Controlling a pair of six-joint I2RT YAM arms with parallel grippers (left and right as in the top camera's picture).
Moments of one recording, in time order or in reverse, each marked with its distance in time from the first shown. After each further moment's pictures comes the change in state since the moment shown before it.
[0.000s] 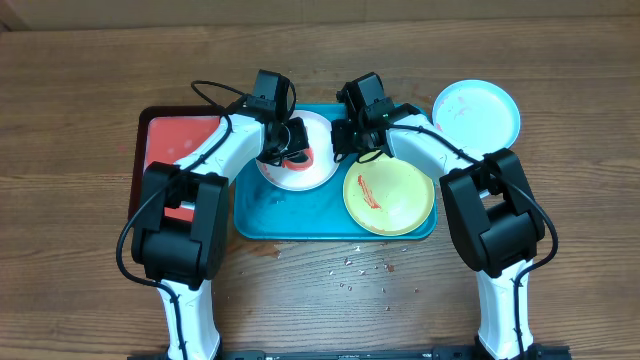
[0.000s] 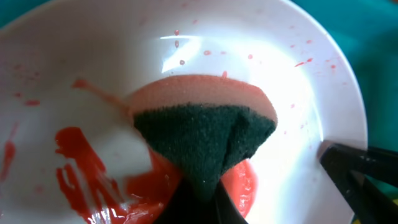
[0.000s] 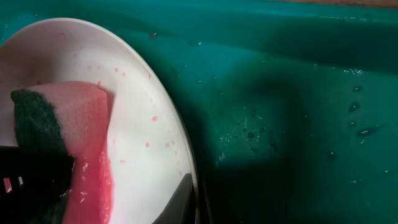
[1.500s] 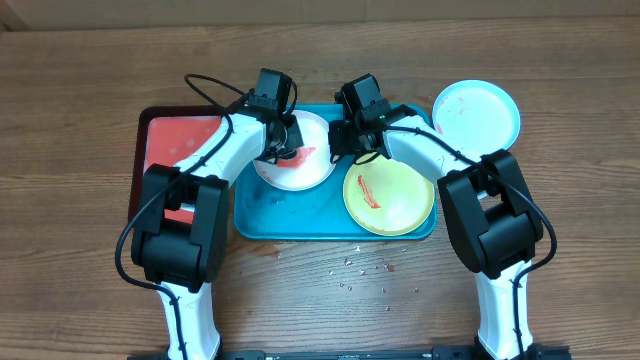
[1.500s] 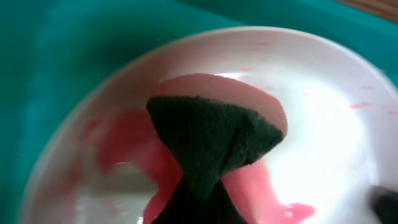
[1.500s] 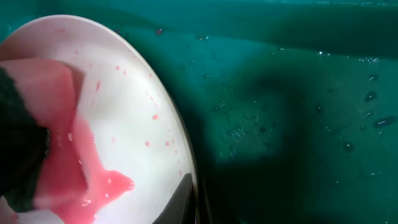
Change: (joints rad) left arm -0.006 -0.014 0.008 -0.032 -0.227 -0.024; right arm 0.012 0.000 0.000 -0.005 0.018 0.036
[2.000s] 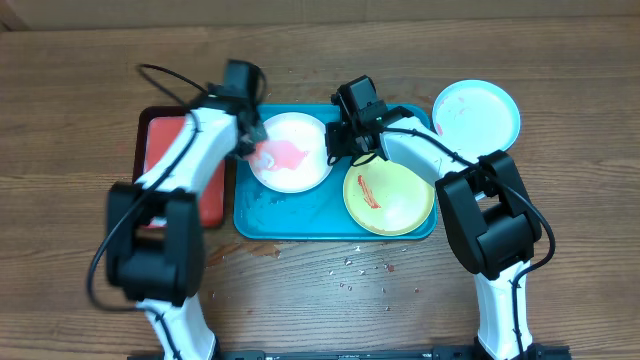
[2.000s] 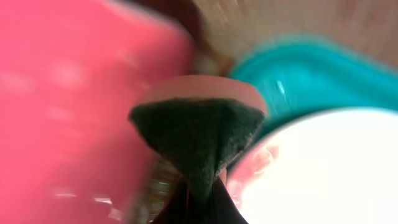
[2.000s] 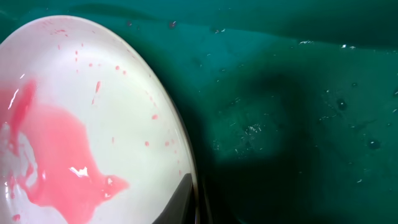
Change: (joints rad) left arm 0.124 -0.146 0.013 -0.146 -0.202 -0.002; right arm 0.012 0.000 0.000 0.000 -0.003 0.003
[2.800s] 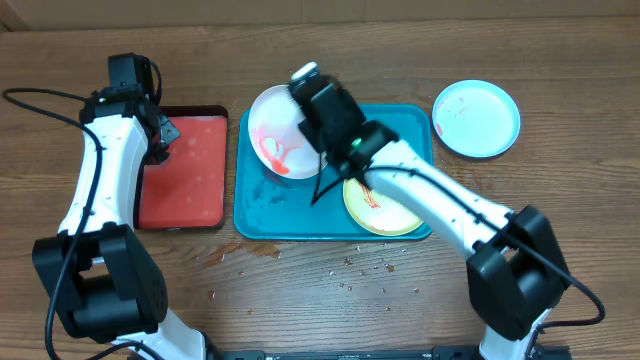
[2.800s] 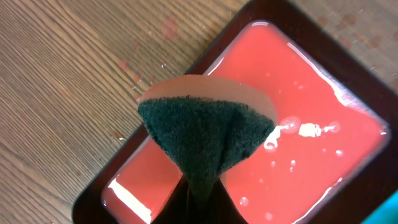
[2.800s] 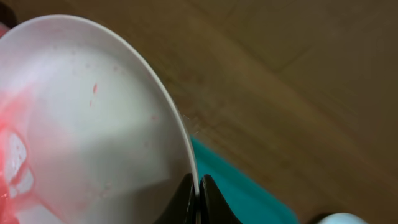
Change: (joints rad) left arm 0.308 -0.131 0.010 -0.177 -0.068 -0.003; right arm 0.235 -0.283 -0.003 0.023 0.645 -0.507
